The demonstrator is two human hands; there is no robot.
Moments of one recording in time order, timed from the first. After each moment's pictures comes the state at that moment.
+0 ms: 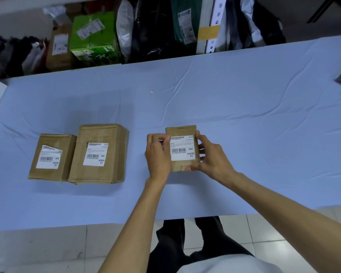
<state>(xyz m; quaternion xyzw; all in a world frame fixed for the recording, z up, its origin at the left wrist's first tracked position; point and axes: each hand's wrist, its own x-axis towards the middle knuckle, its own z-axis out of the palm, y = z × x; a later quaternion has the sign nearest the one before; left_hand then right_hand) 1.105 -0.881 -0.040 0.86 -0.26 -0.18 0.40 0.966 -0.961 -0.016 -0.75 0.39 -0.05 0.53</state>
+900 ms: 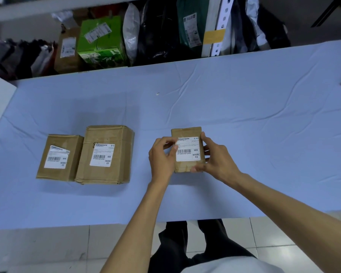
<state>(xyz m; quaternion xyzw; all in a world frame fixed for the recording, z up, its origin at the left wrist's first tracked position) 1.110 -0.869 -0.038 0.80 -0.26 -0.24 0.48 0.969 -0.962 -0.014 -0.74 0.40 -0.03 0.53</state>
